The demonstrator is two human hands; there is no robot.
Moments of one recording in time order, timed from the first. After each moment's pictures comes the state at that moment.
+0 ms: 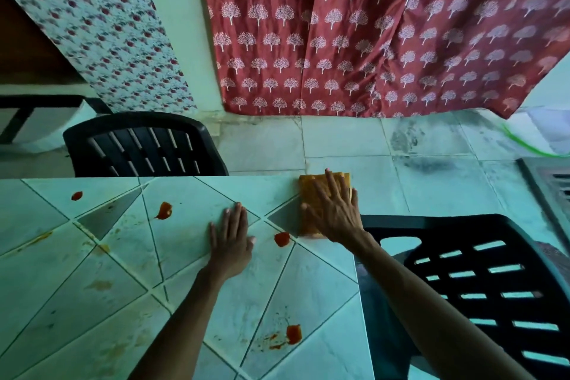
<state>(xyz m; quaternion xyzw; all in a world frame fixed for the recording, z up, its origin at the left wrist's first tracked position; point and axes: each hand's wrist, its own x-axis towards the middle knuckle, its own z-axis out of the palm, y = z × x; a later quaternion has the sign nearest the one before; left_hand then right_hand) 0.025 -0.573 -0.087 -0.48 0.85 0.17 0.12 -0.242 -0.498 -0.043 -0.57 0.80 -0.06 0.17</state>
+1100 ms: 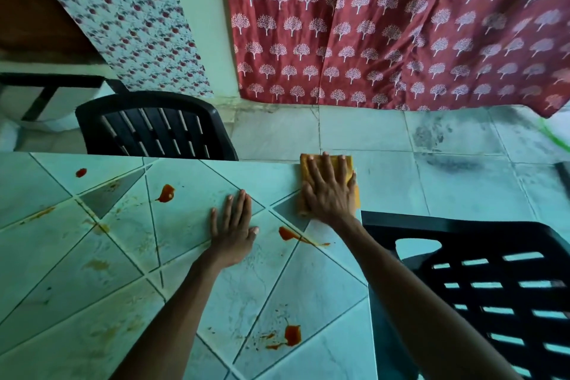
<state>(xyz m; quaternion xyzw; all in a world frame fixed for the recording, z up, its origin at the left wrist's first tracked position) 0.024 -0.573 -0.087 -0.49 0.84 0.18 0.13 -0.228 -0.543 -0.085 -0.56 0.82 -0.05 0.15</state>
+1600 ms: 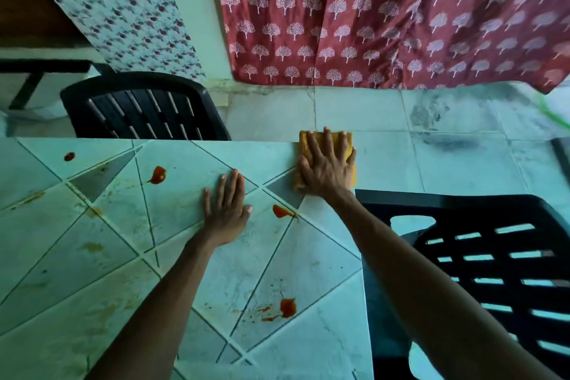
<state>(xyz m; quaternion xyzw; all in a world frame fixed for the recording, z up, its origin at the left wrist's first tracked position) 0.022 -0.574 -0.088 -0.50 0.84 0.17 0.11 -0.240 -0.548 -0.086 -0.53 0.84 -0.06 0.15</state>
